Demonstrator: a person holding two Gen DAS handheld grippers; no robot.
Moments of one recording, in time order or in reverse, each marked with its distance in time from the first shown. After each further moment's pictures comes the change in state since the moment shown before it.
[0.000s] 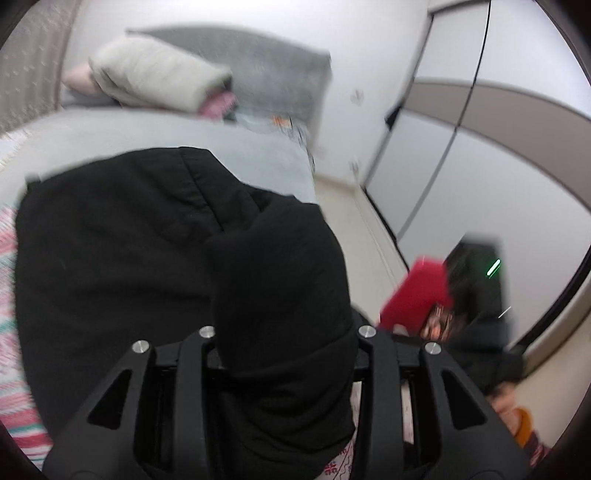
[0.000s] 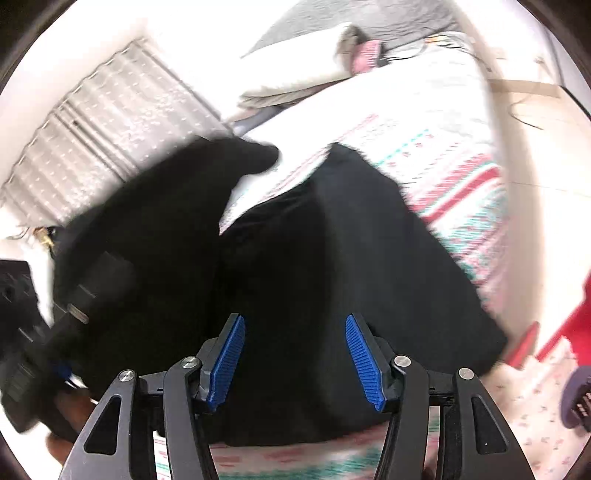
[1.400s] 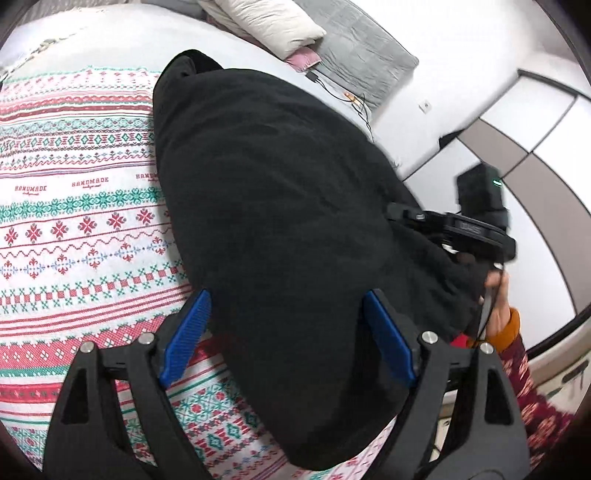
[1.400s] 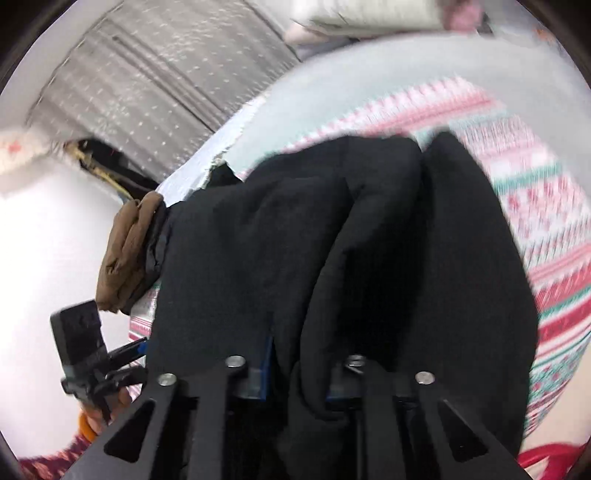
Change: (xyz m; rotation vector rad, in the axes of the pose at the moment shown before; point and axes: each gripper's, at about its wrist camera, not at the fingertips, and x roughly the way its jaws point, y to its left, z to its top) left arm -0.082 0.136 -0.053 -0.395 0.124 -0.007; right arm 0.116 0.063 0.091 -0.279 0.308 0.144
